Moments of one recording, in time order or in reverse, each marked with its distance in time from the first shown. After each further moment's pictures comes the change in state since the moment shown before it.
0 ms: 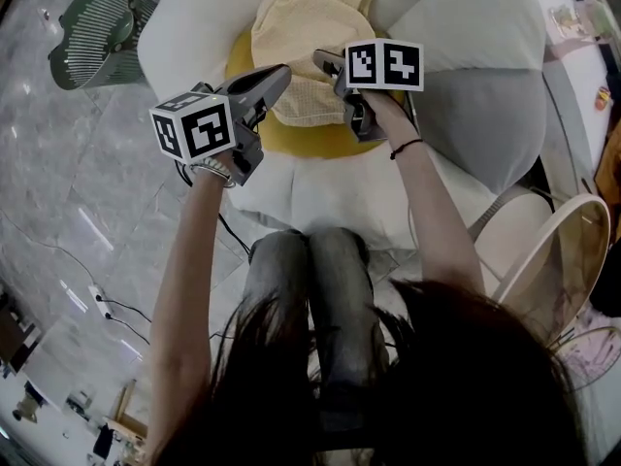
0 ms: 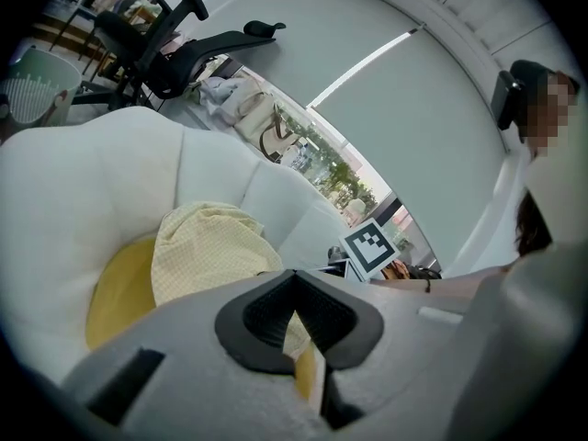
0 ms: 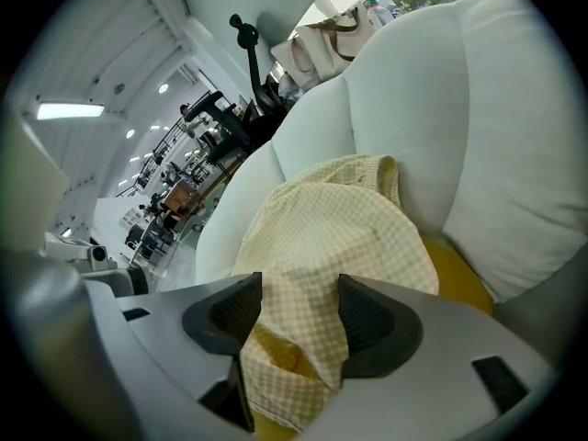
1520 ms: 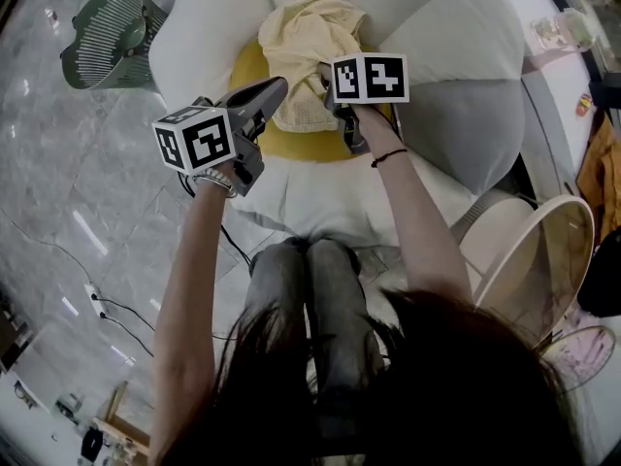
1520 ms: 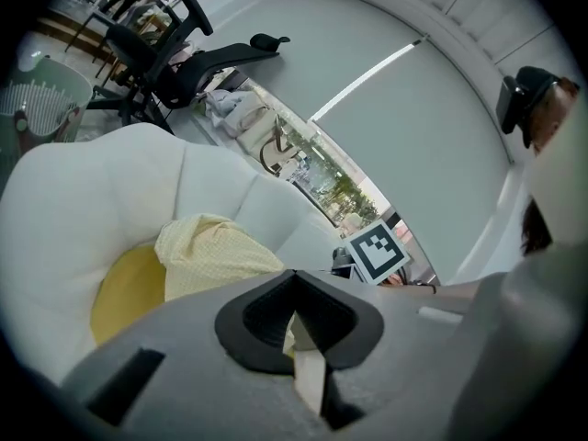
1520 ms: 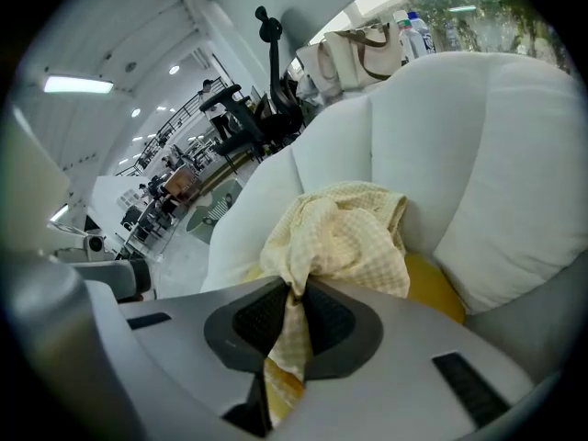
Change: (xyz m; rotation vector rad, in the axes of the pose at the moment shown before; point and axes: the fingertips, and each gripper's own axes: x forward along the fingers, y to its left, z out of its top) left arm -0.022 -0.034 0.021 -0.047 -0.058 0.024; right arm -0.038 0.033 0.013 -0.111 0.034 -0.047
